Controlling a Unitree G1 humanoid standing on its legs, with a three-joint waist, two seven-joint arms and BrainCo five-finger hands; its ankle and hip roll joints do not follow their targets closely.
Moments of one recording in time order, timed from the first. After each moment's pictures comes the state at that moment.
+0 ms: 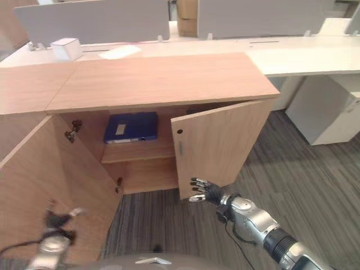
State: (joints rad) left arm 0.21 0.46 0.17 0.57 0.00 -0.07 0.28; right arm -0.14 -0.53 0.65 0.32 0.67 0.15 0.40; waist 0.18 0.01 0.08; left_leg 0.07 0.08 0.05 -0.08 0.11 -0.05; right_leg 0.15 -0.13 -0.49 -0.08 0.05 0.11
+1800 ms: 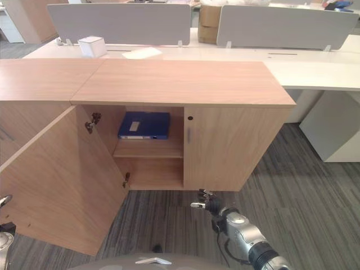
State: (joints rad) left arm 0.28 0.53 0.47 0.40 0.00 0.01 0.40; right arm -0.06 -0.31 0.51 0.55 0.53 0.14 0.31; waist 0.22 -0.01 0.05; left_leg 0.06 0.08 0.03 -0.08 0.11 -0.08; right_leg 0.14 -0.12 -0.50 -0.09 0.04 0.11
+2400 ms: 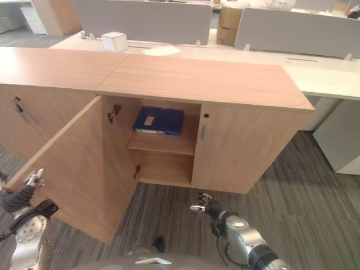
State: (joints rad) left arm 0.29 0.30 0.27 0.03 -0.41 -0.14 0.32; right arm -0.04 -0.29 0.55 0.55 0.57 0.14 0.31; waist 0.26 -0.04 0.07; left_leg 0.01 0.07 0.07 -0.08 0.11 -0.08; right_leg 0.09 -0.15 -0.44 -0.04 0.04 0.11
